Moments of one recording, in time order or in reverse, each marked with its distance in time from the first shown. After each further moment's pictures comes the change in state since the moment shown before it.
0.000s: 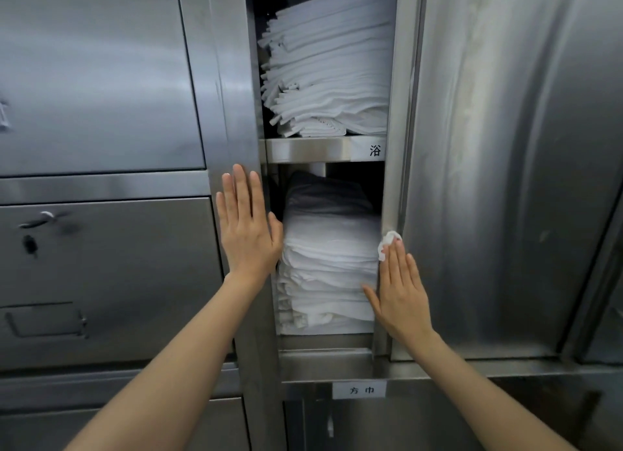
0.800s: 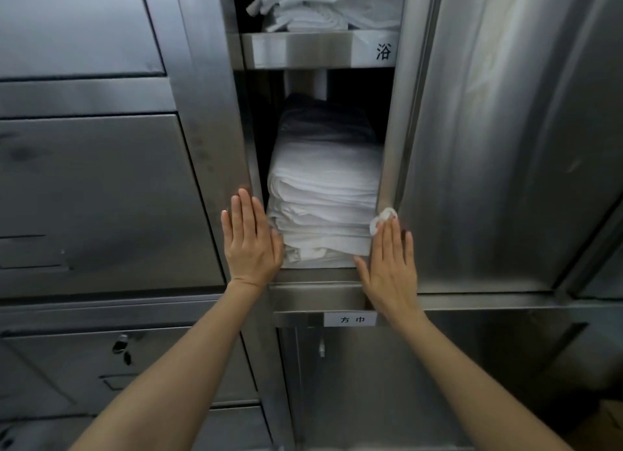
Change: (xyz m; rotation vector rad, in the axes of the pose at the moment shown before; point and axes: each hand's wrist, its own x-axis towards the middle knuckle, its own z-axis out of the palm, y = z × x) left_hand -0.145 0.003 0.018 0.046 -0.130 0.063; right_hand -0.066 -0.024 0.025 0.102 -0.143 0.089
